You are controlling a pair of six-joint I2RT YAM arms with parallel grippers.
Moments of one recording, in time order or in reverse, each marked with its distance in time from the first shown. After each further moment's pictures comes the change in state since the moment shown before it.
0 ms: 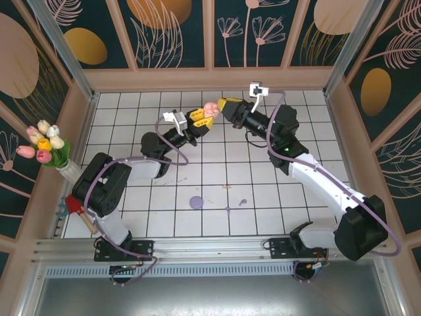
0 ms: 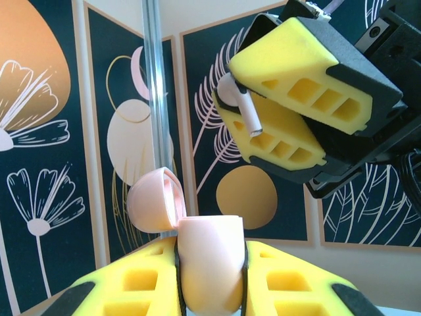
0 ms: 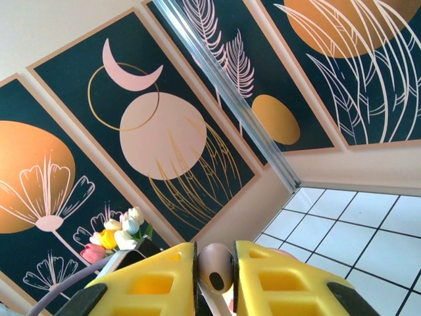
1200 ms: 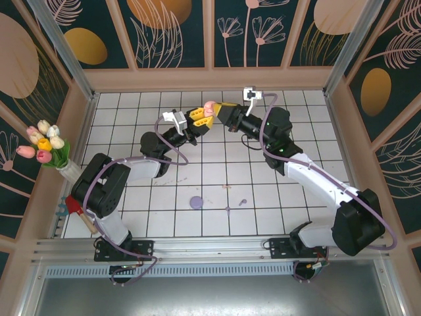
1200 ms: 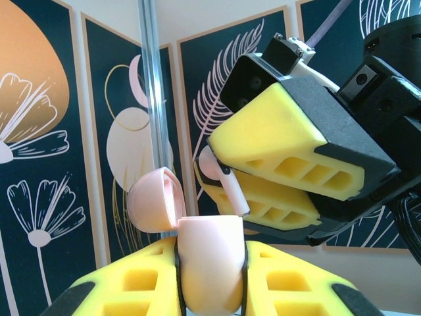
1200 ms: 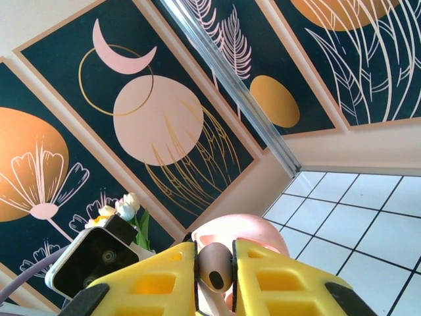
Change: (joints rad) left arm -0.002 -0.011 0.007 0.000 0.002 0.011; right arm 0.021 0.041 -0.030 0.037 -0.002 0.001
